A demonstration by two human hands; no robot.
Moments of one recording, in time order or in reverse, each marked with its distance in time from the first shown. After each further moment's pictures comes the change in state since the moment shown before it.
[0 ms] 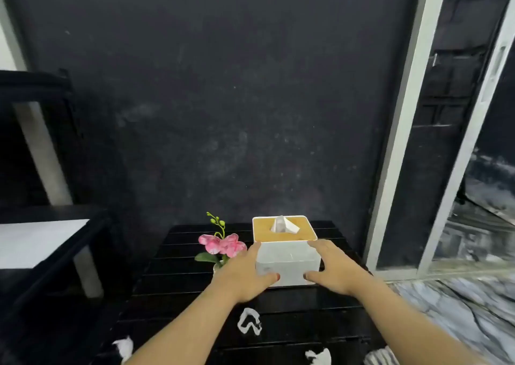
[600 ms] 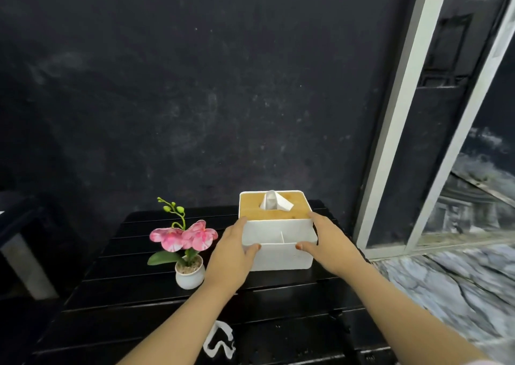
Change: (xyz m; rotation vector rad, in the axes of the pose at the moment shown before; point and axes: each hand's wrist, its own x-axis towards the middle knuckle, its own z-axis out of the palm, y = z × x) left_hand 0.101 -0.028 0.066 -0.155 0.330 0.081; right_hand 0.077 0.050 0.022 0.161 0.221 0.096
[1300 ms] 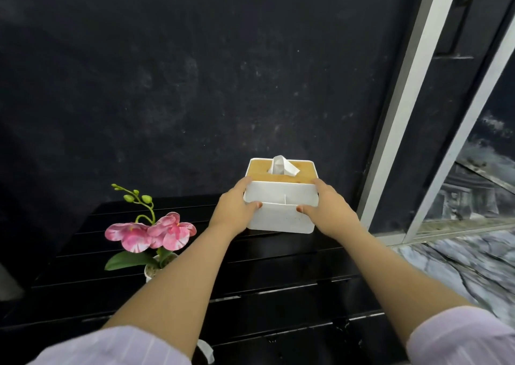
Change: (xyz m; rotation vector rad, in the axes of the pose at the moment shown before) left_hand 0.101 -0.004 0.035 -0.136 -0.103 -0.070; right_hand 0.075 0.023 0.006 -0.005 0.123 0.056
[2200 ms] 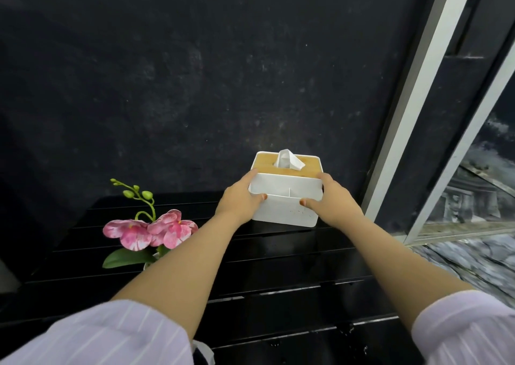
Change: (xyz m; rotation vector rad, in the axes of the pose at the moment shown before) left_hand 0.024 -0.006 0.006 0.021 -0.021 -0.012; right_hand 0.022 0.000 0.000 -0.022 -0.032 0.029
